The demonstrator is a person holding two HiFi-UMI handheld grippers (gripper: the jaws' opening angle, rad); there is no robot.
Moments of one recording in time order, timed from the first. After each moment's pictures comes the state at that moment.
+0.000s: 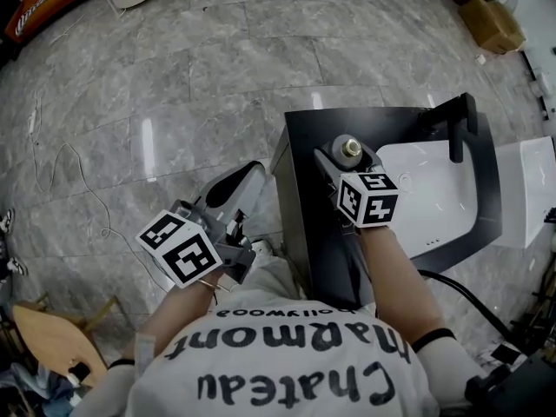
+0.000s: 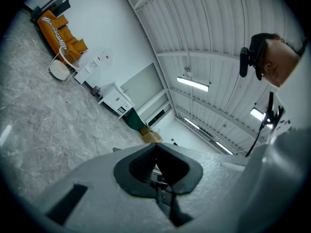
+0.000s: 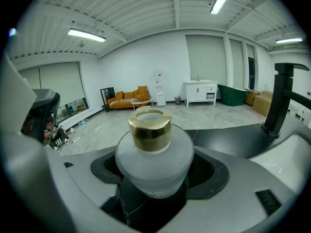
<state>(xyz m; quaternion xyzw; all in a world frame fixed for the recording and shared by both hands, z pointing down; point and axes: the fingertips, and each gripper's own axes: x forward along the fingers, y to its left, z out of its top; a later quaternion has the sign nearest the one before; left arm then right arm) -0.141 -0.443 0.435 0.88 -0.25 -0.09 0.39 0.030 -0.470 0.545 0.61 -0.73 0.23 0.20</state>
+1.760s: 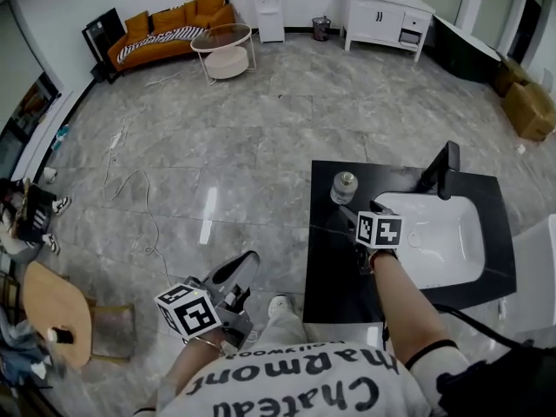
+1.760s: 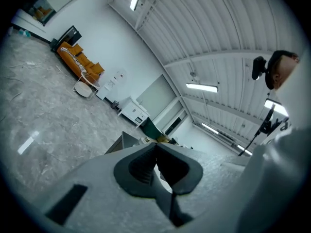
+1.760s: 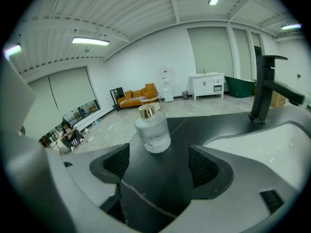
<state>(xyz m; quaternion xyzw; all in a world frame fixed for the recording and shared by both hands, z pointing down) -0.178 -0.231 0.404 0.84 -0.38 -0.10 0.37 0.069 -0.388 0.533 0.57 -0.76 0.27 0.19</state>
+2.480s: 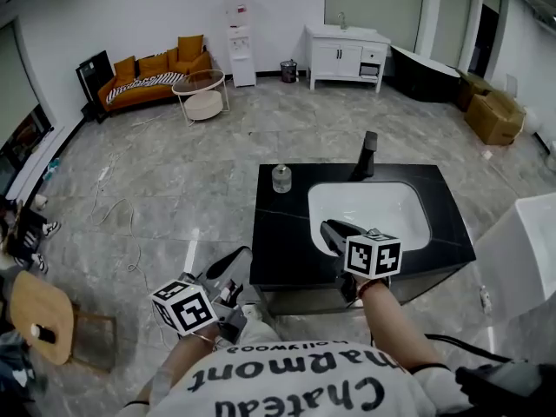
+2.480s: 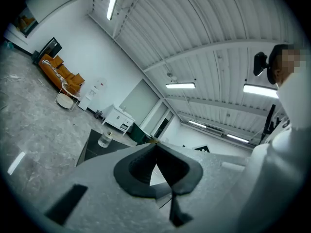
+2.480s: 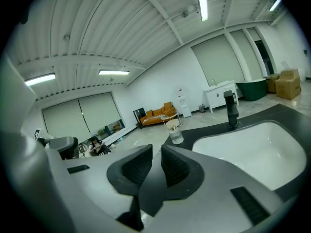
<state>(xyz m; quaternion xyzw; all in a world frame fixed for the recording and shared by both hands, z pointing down) -0.059 -0.082 0.332 0.89 -0.35 -0.12 0.27 0.118 -0.162 0.389 0.48 -0.84 0.24 0.05</state>
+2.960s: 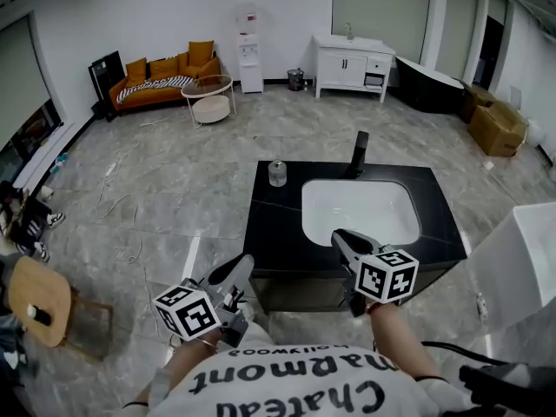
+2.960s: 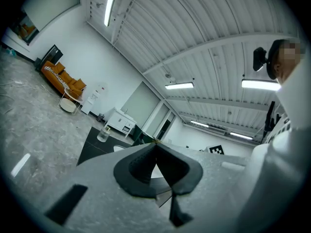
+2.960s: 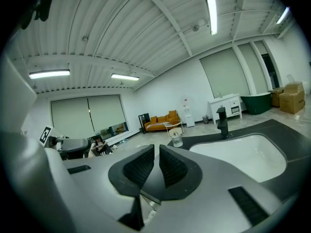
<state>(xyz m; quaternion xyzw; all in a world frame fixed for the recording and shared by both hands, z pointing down) -0.031 -0.009 0.335 0.89 -0.37 -0.13 0.25 0.156 -0.066 0.356 0.47 -0.86 0.18 0.04</state>
